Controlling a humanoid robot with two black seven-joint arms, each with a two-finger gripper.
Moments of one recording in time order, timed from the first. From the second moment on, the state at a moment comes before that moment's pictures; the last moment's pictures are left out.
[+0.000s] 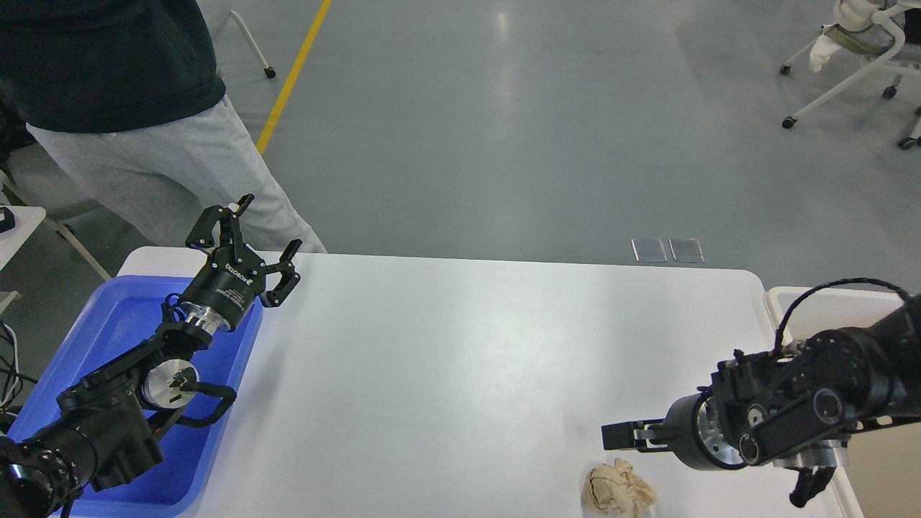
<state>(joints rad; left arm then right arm) -0.66 0.33 -0.60 -0.46 0.08 -0.62 -0.61 1.68 -0.25 -1.21 1.74 -0.26 -0.37 0.07</state>
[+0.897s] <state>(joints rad) -0.65 0.33 -0.60 -0.46 0.08 -0.61 -0.61 1.48 -0.09 -1.20 1.62 -0.23 -0.51 0.08</state>
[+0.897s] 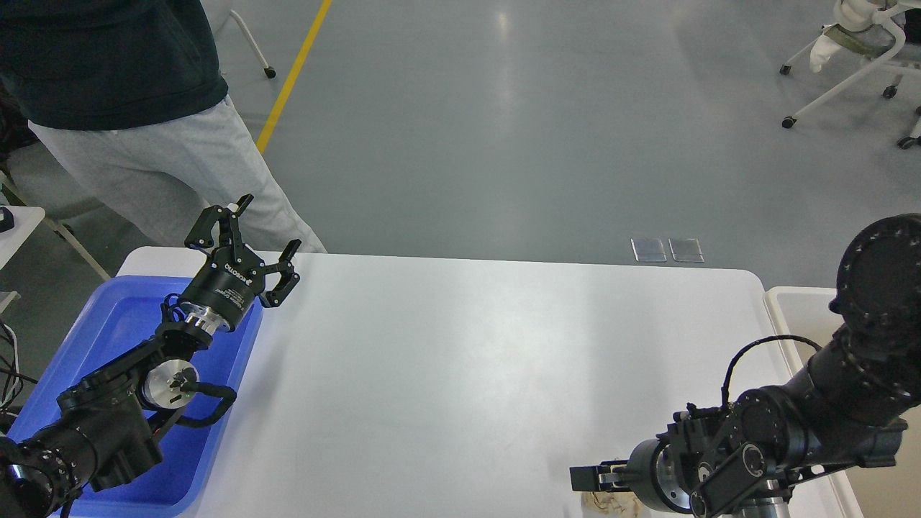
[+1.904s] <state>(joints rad) -0.65 0.33 -0.60 -0.46 0.08 -0.61 -0.61 1.37 -0.08 -1.20 1.50 -0.24 -0.52 0.10</state>
